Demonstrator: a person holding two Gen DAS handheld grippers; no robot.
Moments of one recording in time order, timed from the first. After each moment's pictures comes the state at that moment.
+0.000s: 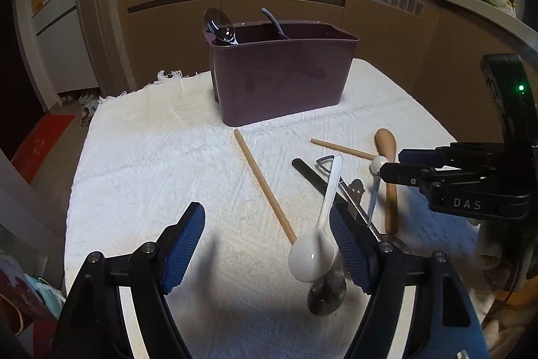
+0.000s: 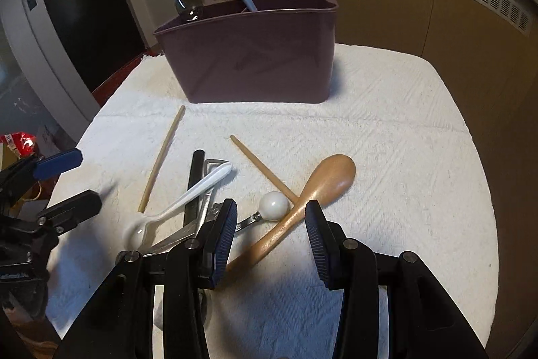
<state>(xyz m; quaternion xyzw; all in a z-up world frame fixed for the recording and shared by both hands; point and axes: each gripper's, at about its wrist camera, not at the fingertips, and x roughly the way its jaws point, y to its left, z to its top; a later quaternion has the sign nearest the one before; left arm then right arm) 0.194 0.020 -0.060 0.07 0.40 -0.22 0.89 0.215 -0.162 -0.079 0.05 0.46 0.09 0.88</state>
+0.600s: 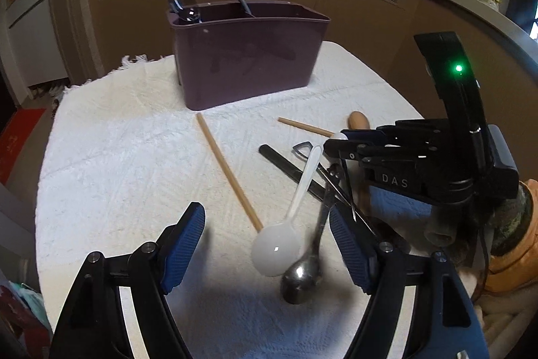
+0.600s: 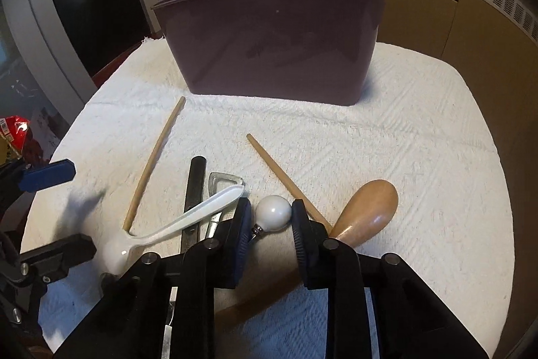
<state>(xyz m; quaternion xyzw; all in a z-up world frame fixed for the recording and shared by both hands) 0.197 0.012 -0.066 0.06 0.44 -0.29 0.85 0.241 -0.148 -0.098 0.01 0.46 0.09 0.88</state>
